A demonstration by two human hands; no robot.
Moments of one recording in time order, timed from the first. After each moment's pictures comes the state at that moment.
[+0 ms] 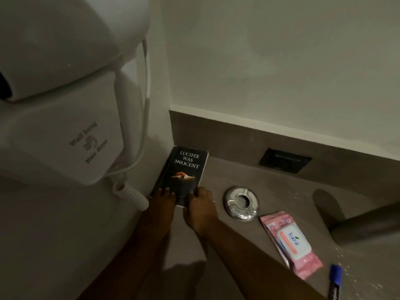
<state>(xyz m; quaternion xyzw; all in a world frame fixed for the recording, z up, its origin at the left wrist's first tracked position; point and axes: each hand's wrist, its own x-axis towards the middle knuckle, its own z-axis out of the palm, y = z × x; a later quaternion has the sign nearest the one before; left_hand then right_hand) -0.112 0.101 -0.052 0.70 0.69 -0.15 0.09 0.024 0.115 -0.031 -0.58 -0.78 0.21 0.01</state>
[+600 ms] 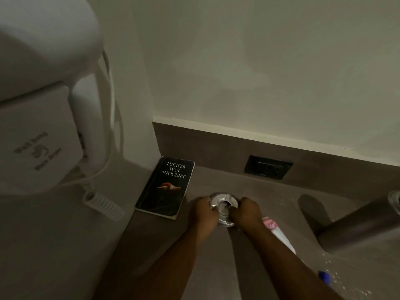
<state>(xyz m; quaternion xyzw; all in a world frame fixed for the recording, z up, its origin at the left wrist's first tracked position) 0.040 0.127 -0.028 0.51 0.74 0.22 0.38 0.166 0.141 -0.026 -0.76 -0.54 0.34 0.11</state>
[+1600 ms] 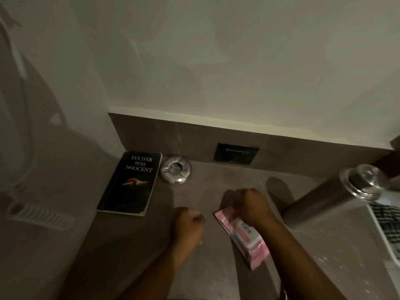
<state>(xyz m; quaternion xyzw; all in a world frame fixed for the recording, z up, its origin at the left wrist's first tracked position) 0.079 0.081 -0.025 0.44 0.73 0.21 0.49 0.251 0.118 0.003 -0.76 -0.60 0.26 -0.01</state>
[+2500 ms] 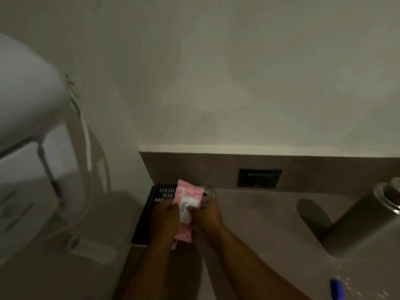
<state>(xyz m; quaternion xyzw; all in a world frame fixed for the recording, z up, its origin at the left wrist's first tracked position) -0.024 0.156 0.030 0.42 0.78 0.32 0.35 0.076 0.160 0.003 -0.64 -0.35 0.55 0.40</state>
